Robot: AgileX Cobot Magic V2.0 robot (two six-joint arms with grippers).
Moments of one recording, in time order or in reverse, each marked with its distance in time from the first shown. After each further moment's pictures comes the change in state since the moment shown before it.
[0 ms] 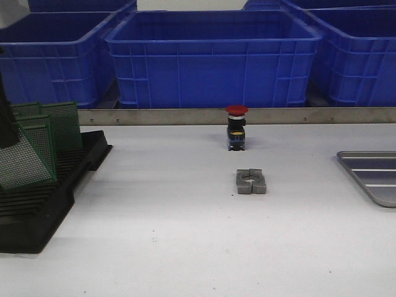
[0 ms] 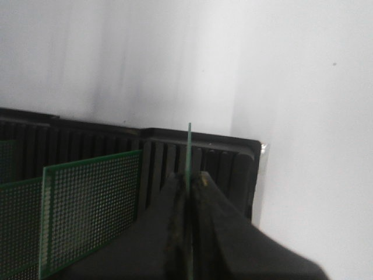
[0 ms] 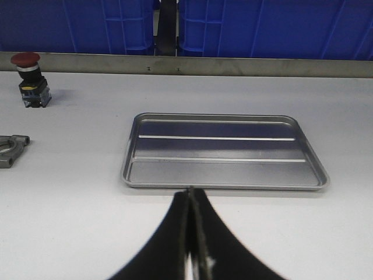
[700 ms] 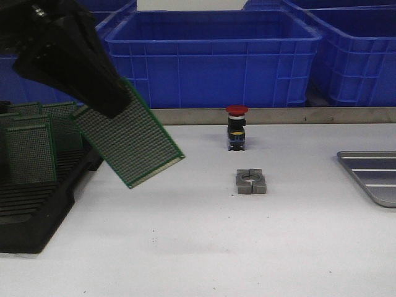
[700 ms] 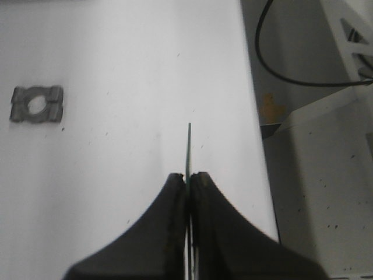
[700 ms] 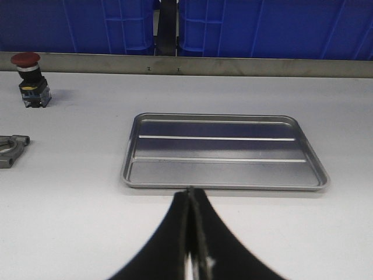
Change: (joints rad) left arm -0.262 0.000 -0.061 -0.348 0.146 0.000; right arm 0.000 0.000 0.000 0.000 0.000 0.000
